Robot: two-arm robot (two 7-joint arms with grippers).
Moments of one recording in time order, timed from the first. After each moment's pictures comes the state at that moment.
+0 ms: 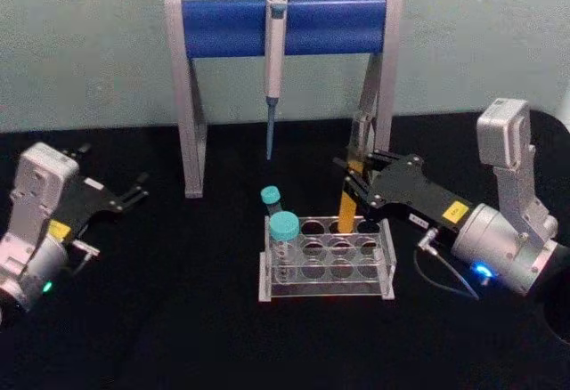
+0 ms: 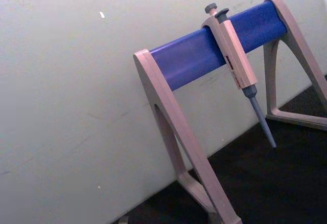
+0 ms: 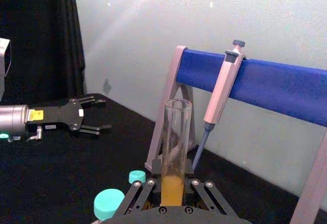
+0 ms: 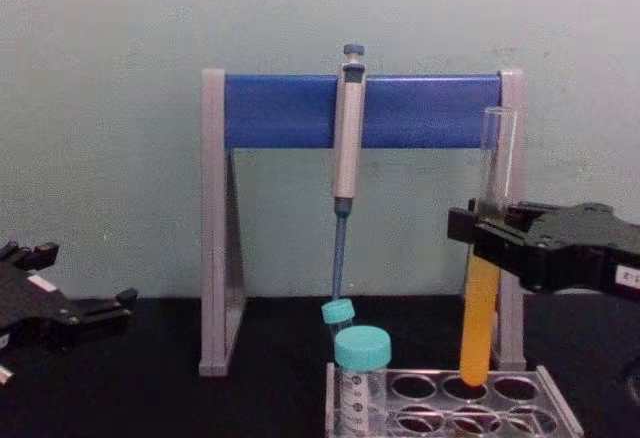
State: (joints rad) left arm -0.20 0.60 0.45 -1.41 -0.25 -0.12 0.03; right arm 0.17 0.47 -0.37 -1.61 0.44 -0.01 0.48
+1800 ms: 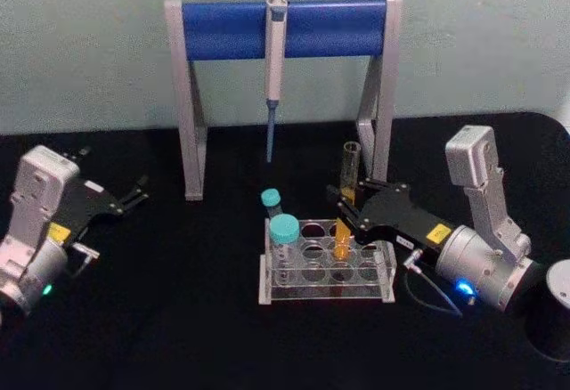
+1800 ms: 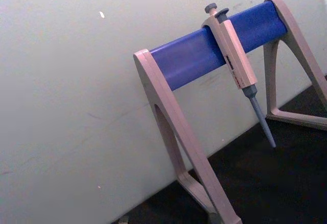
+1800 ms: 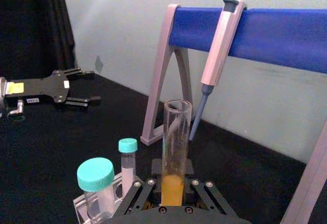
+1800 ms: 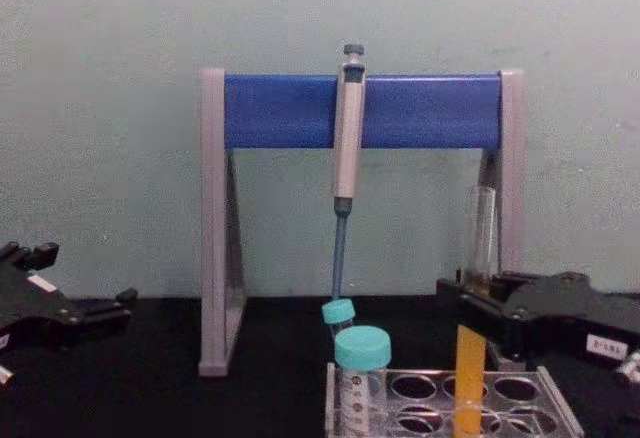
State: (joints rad) left arm -0.20 0.60 0.45 -1.41 -0.25 -0.12 0.03; right arm 0.20 0.42 -0.40 -1.48 0.41 -0.01 0.46
